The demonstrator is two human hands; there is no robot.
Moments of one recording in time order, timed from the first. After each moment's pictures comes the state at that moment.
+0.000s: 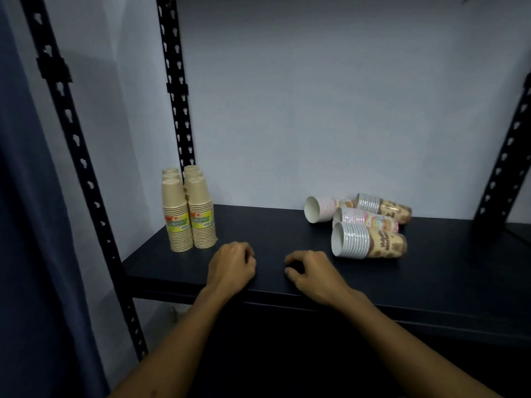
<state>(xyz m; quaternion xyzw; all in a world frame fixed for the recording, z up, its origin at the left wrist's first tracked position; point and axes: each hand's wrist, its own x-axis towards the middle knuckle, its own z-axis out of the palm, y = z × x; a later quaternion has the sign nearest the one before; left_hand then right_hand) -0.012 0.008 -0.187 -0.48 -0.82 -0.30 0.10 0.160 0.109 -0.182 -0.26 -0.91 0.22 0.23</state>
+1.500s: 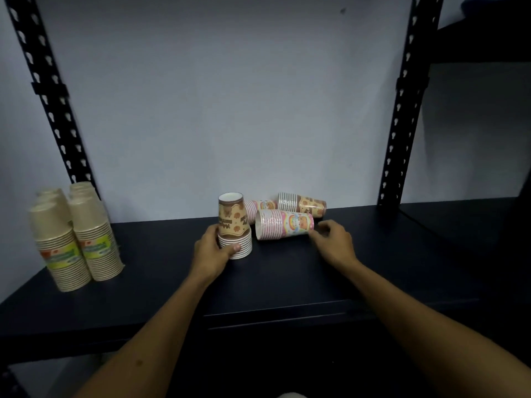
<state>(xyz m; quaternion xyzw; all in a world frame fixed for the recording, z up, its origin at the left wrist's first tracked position) 0.051 0.128 -0.178 -0.48 -0.71 -0.50 -0.12 0.289 0.243 -0.176 -0.51 -0.70 0.28 0.41</state>
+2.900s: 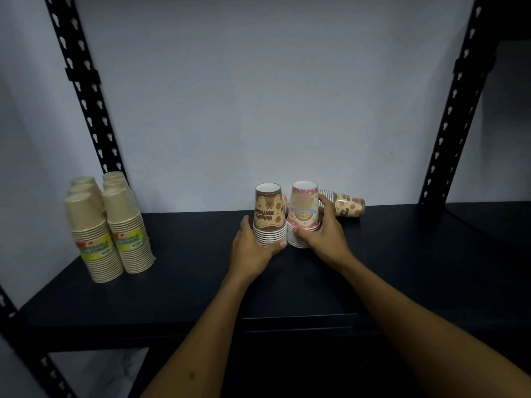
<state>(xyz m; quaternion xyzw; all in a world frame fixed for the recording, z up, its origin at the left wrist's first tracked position) 0.048 0.150 -0.192 -0.46 -0.72 -0.50 -0.14 0.204 0.235 -0.178 -0.30 -0.73 0.38 0.48</state>
